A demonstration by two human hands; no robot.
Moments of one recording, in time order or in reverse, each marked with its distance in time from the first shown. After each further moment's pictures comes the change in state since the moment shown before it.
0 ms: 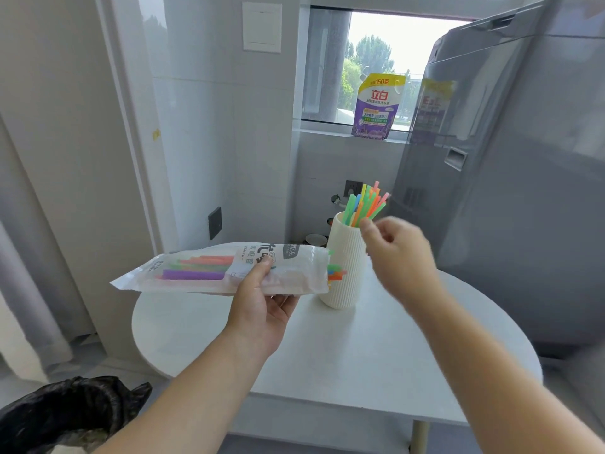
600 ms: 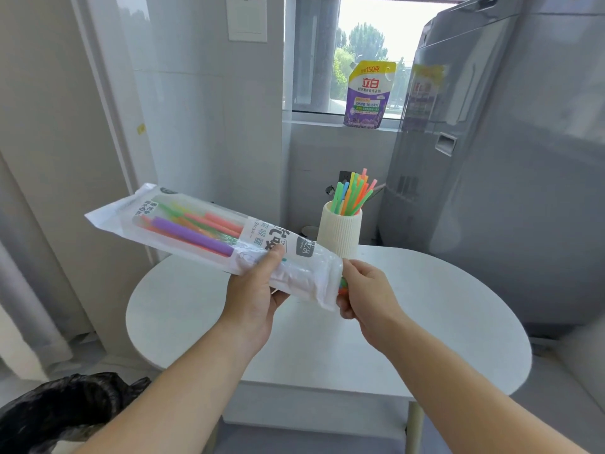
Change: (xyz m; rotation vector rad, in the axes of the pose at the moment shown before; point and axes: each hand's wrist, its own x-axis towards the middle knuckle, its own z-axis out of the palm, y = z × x) left_hand -0.006 -0.006 0.002 0.402 -0.120 0.229; right_hand -0.039 0.042 0.037 0.560 -0.258 0.480
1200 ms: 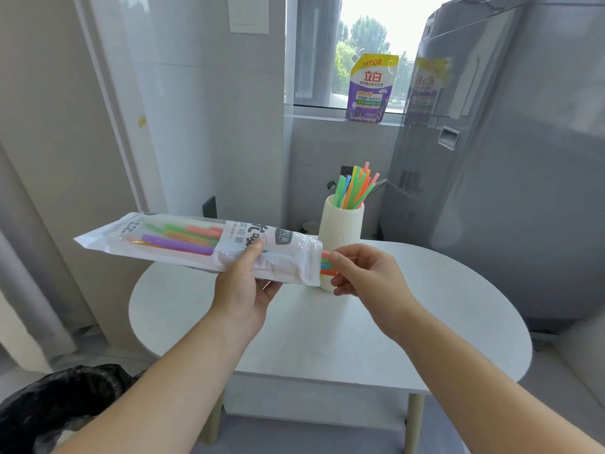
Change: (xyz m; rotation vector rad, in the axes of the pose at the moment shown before) left_hand 0.009 0.003 -0.012 -0.168 0.143 -0.095; right_hand -0.006 -0.009 -0.010 0.009 -0.111 -0.214
